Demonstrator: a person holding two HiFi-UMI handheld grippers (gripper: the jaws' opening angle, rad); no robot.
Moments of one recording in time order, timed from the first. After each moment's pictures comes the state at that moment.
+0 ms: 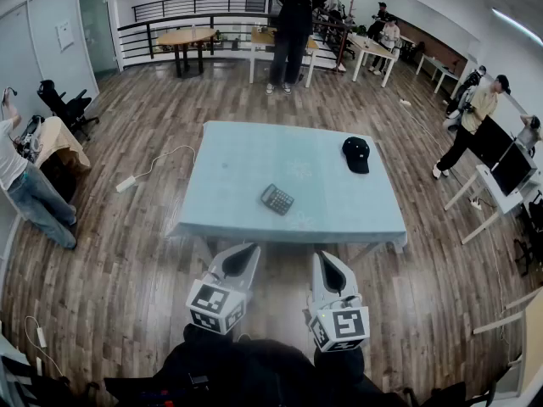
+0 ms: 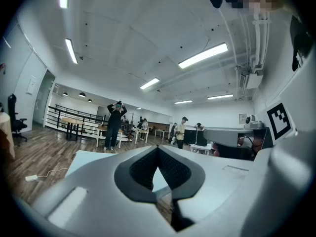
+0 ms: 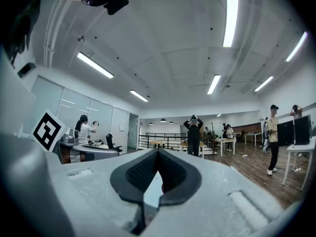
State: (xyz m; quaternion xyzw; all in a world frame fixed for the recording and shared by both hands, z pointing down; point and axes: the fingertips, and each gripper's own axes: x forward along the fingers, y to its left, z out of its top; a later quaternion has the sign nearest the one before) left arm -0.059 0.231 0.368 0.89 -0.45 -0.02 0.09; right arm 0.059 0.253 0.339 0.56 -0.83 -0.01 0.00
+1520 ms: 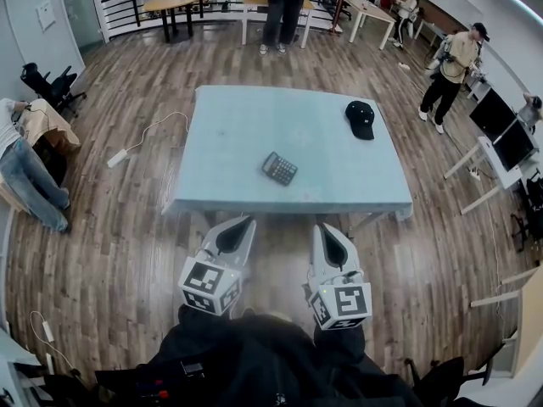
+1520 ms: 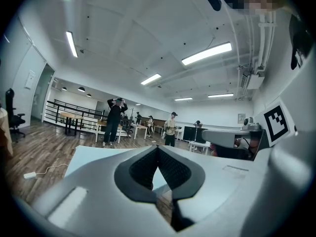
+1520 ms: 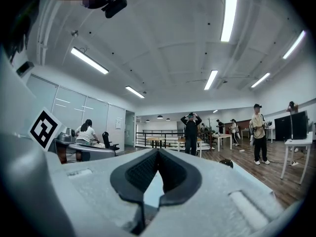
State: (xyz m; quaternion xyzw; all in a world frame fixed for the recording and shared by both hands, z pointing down) left arm -0.088 0.180 0.391 0.89 -0.44 -0.01 0.10; right arm 0.034 0.200 0.364 0.57 -0.82 0.01 0.01
